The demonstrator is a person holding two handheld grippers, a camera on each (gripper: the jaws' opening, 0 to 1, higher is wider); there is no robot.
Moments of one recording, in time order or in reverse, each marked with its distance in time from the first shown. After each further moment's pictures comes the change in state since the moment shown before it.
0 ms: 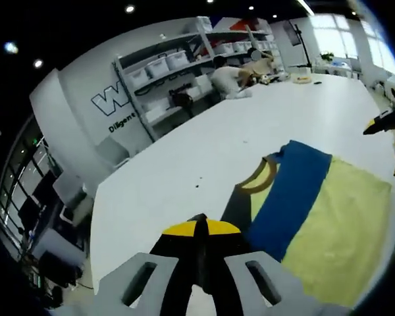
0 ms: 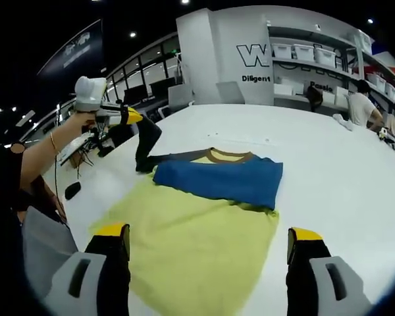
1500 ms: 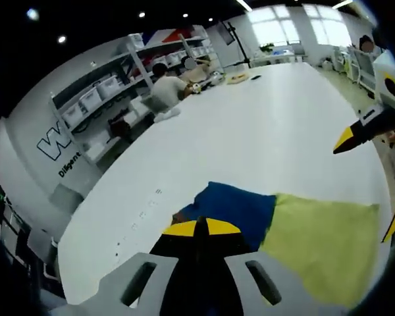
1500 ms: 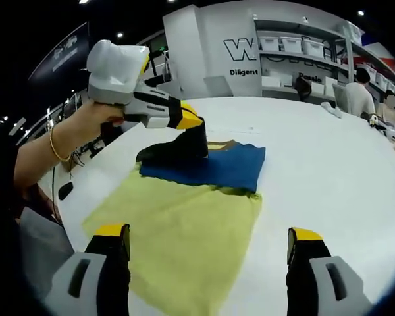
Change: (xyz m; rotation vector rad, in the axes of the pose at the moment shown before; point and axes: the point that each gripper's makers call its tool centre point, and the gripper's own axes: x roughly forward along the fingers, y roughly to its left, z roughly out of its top) left arm 0.076 -0.201 0.083 0.257 -0.064 -0.274; right arm -0.010 -0.027 -0.025 0.057 0.029 -0.051
